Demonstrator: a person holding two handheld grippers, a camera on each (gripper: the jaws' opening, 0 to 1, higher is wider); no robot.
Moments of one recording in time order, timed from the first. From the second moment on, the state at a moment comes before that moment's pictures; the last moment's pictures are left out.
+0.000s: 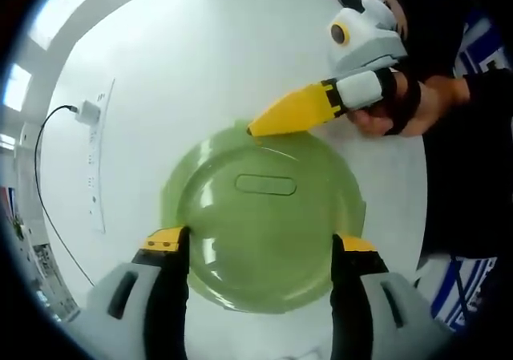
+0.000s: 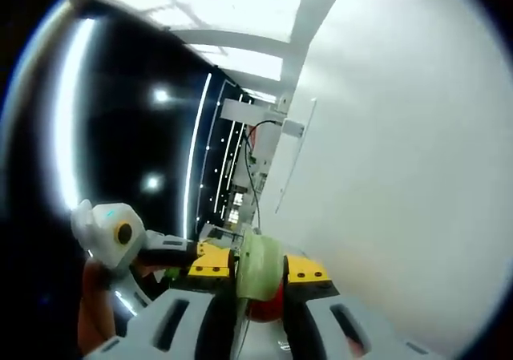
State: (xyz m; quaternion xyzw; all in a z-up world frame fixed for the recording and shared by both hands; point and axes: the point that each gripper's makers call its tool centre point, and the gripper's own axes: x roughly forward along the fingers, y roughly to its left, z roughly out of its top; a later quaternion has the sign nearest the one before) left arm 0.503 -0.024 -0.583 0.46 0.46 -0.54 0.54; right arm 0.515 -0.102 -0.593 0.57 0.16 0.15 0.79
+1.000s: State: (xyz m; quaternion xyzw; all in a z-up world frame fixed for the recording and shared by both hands) left arm 0.503 -0.024 -0.583 0.46 0.46 -0.54 0.54; right arm 0.516 -0.105 -0.589 0.48 0.14 0.14 0.85
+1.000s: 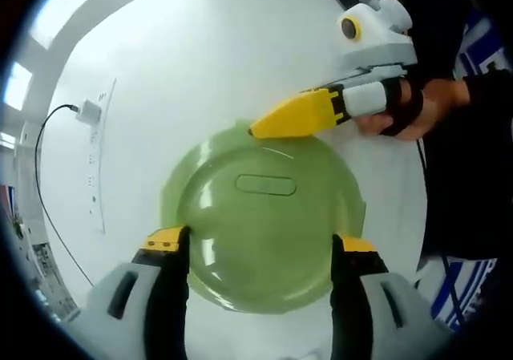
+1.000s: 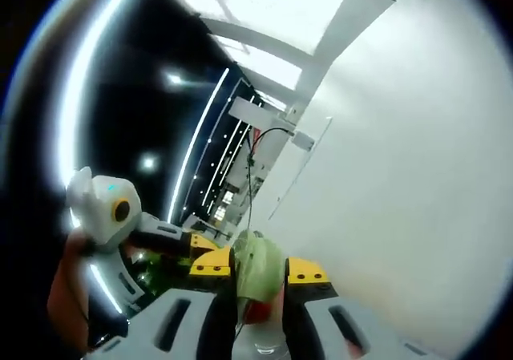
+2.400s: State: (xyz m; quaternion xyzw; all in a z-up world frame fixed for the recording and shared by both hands) left arm 0.502 -0.025 -0.583 0.46 0.46 -0.54 0.54; right arm 0.507 -0.108 -0.595 0.62 0.13 0.06 0.77
